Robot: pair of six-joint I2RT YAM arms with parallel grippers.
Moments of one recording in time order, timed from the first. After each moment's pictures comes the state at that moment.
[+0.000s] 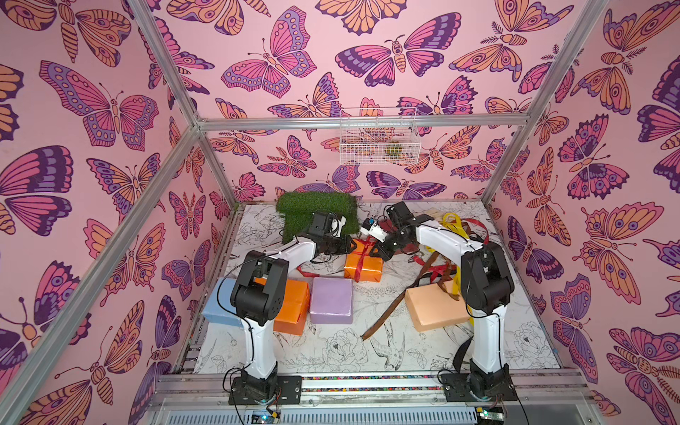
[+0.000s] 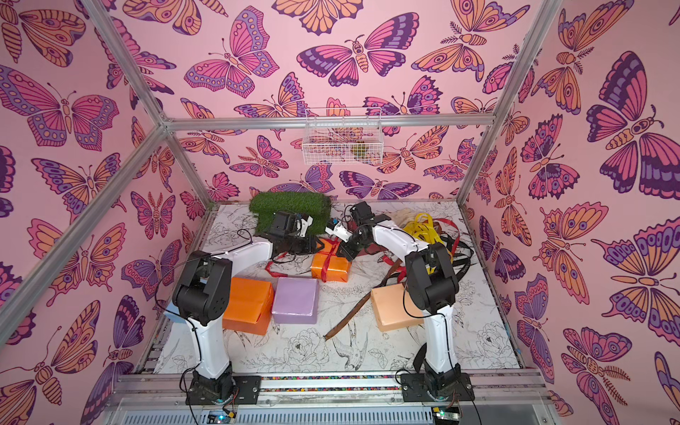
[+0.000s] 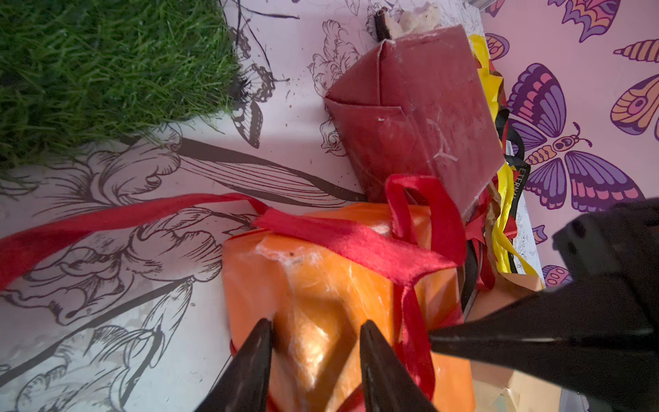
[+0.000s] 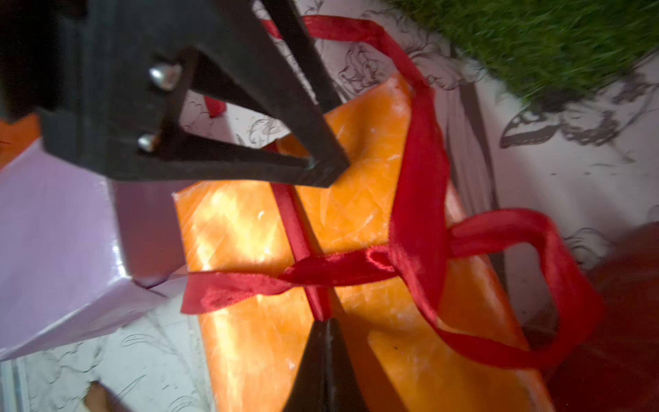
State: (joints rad) left arm -0.37 1.98 1.34 -0.19 0.50 -0.38; right arm 0.45 2.09 1.66 -0.75 -0.58 -0.42
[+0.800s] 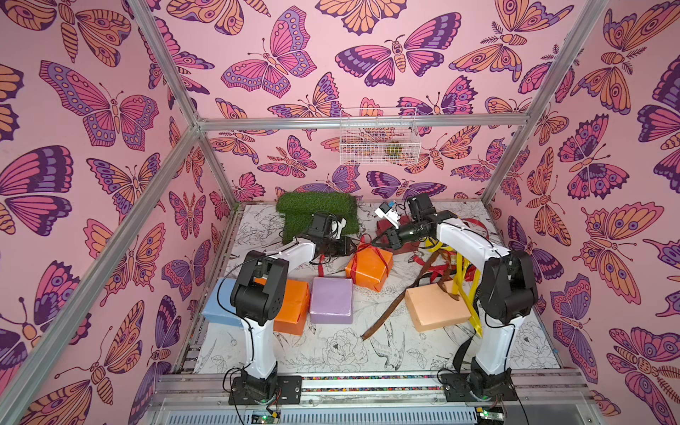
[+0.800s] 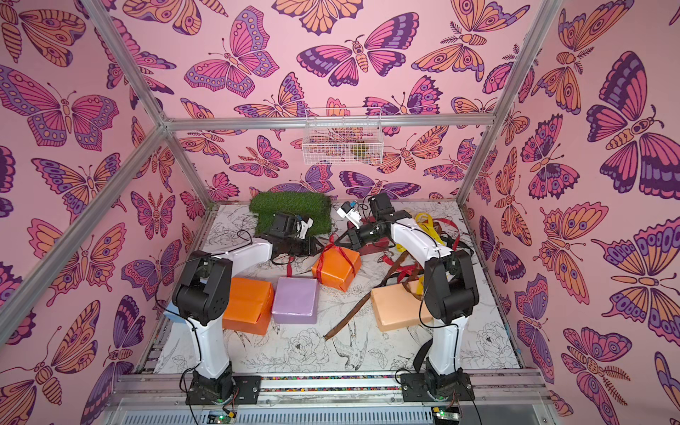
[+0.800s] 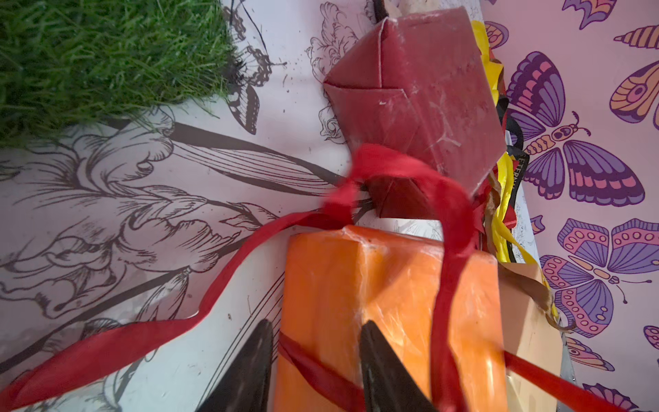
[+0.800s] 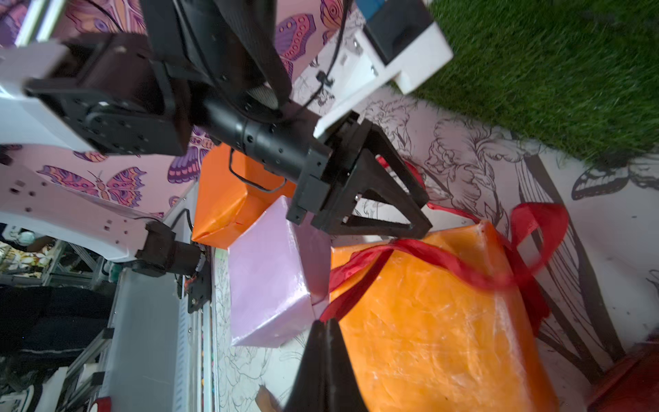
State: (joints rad) left arm -0.37 1.98 1.33 -0.19 0.52 -0.37; right arm 0.34 1.91 1.56 -0.58 -0.99 -0.13
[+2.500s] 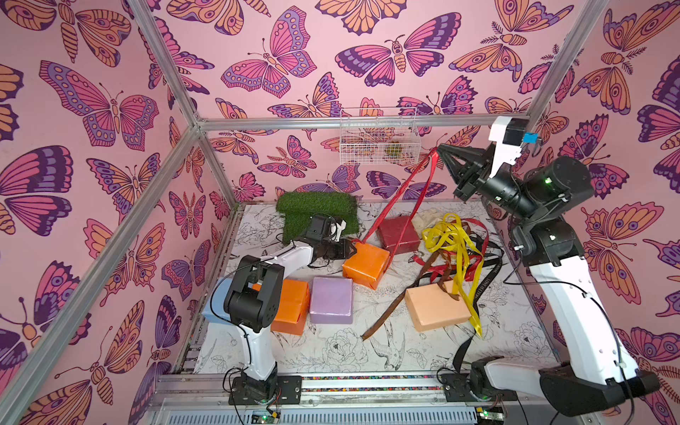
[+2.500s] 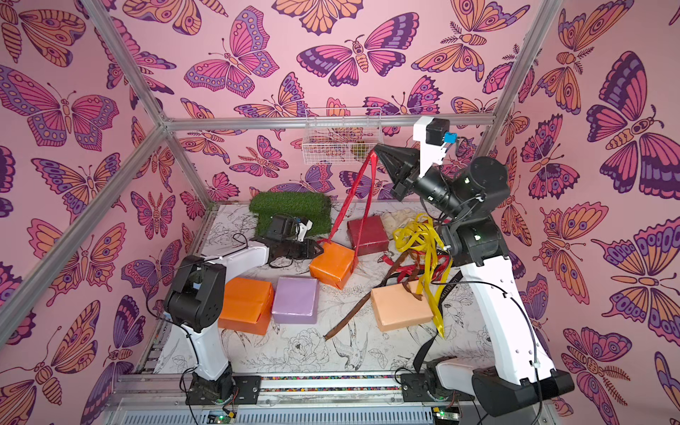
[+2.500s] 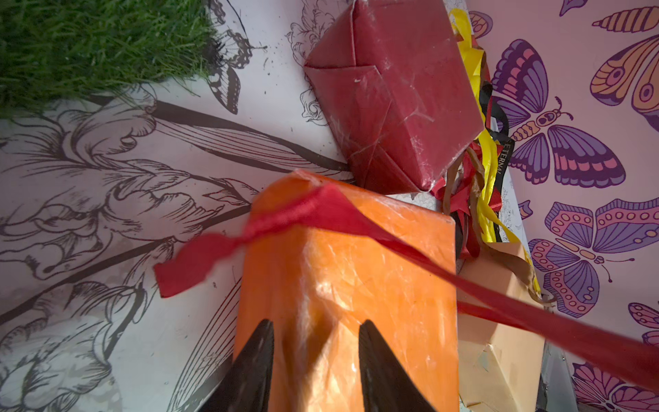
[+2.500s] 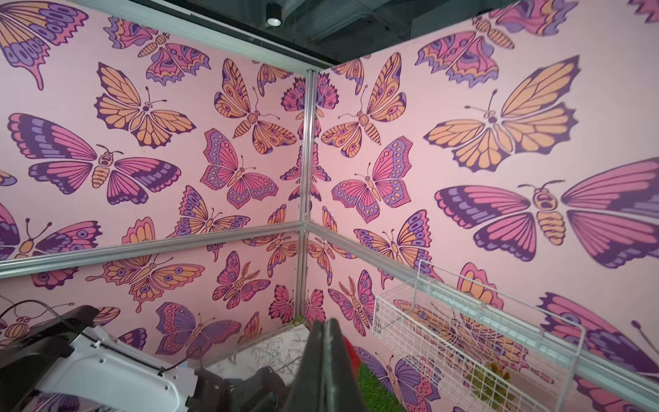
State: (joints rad) left arm -0.37 1.90 1.26 -0.18 0.53 -0.36; right arm 0.26 1.27 1.70 -0.04 -0.65 0.15
